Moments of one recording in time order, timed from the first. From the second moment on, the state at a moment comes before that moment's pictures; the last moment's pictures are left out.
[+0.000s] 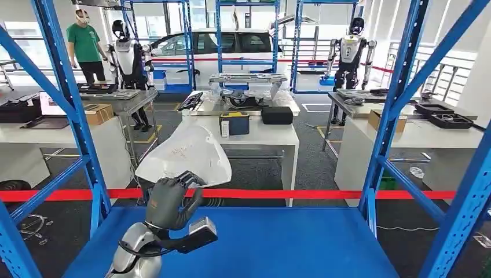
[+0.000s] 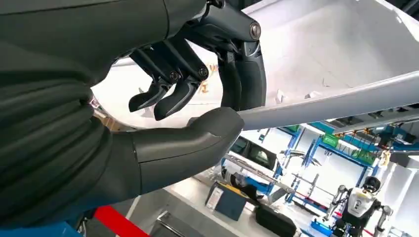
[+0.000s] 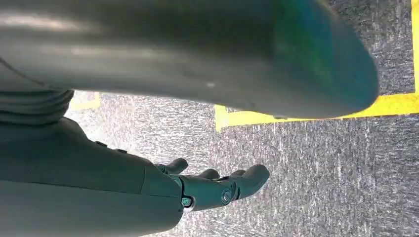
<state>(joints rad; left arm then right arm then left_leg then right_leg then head) -0.97 -0.18 -0.43 -0.64 -0.82 0.45 -0.59 -0.06 0.15 -1.00 -0.19 1.06 0.11 -0.08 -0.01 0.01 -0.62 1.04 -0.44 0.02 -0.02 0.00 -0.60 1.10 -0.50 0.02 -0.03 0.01</state>
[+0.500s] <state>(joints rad) -0.97 -0.17 -0.44 -0.63 -0.82 0.45 -0.59 -0.07 0.15 -1.01 -0.19 1.06 0.11 -0.08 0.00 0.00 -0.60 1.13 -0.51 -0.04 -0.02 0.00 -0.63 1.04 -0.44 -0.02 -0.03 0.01</state>
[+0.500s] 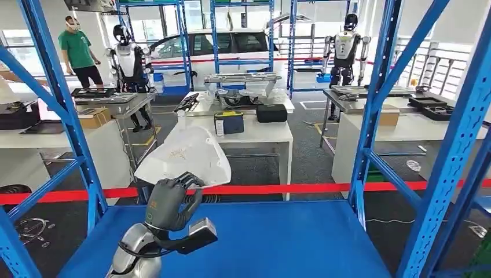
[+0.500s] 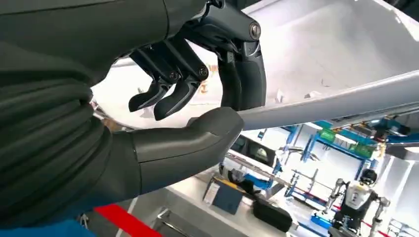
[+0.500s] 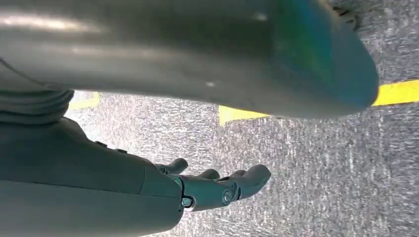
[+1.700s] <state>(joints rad) -0.97 -0.17 -0.48 -0.60 -0.86 0.44 -0.60 -0.07 0.15 -1.01 -0.19 1.08 0.12 -0.08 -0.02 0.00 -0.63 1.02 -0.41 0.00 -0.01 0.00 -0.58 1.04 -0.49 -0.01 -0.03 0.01</state>
